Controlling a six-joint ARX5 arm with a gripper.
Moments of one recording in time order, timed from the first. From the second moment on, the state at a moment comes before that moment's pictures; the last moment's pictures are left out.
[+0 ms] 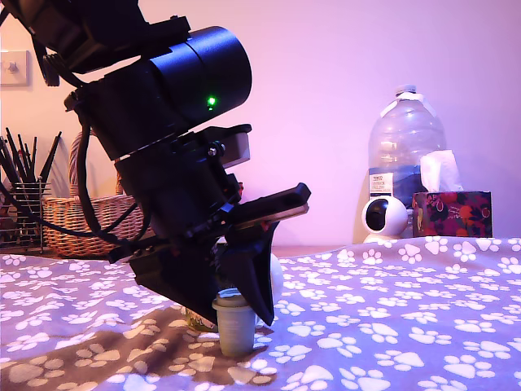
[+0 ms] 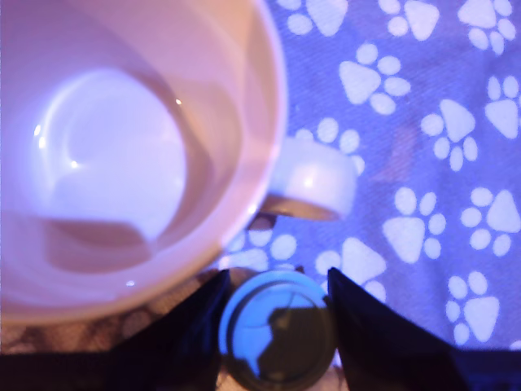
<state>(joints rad) -0.85 1.71 0.91 -0.24 0.06 -0.47</state>
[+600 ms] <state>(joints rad) -0.85 1.71 0.92 -0.28 0.10 -0.44</state>
